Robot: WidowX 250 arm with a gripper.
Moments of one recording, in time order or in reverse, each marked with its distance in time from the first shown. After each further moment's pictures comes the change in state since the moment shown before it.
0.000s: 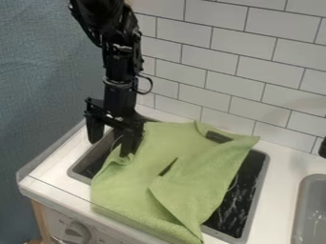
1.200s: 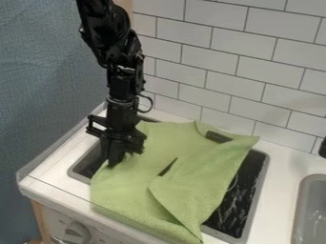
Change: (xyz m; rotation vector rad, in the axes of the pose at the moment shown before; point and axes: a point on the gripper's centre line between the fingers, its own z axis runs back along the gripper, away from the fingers) arm 0.004 0.000 -0.029 -0.004 0.067 0.011
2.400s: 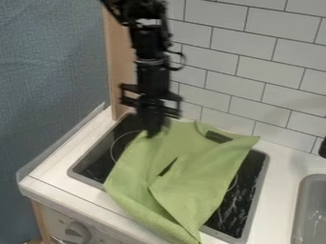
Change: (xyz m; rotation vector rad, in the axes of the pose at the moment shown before) arm 0.002 -0.074 0.076 -0.143 -0.120 -0.185
